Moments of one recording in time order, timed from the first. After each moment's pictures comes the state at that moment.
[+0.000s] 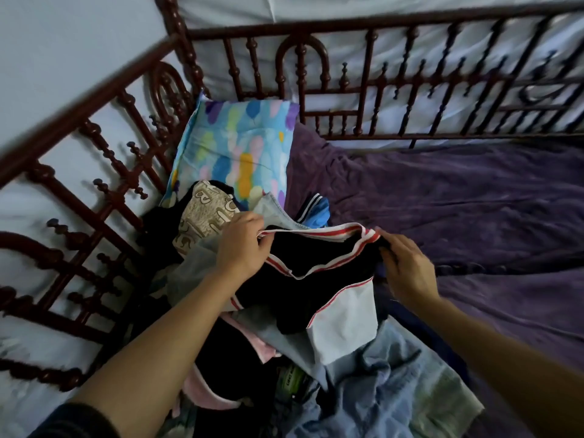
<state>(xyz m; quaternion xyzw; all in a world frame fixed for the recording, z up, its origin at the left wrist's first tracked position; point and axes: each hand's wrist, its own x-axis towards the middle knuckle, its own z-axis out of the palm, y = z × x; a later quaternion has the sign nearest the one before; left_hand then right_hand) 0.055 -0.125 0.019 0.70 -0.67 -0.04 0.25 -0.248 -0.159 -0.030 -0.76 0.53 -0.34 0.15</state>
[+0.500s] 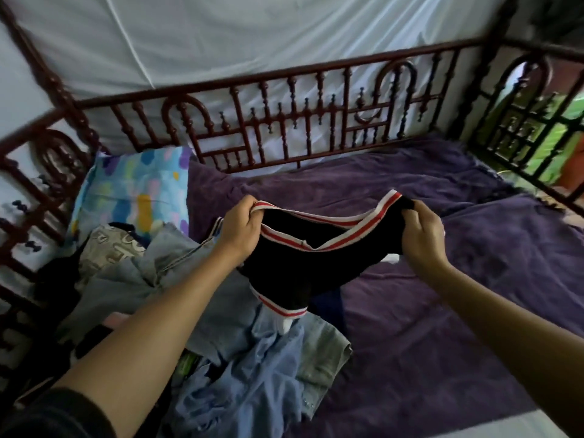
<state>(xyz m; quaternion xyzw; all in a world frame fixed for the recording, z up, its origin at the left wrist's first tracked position) -0.251 -0.074 0.107 0.59 -0.68 -0.19 0.39 -0.554 -0.041 0.084 -0.49 0.65 -0.54 0.22</state>
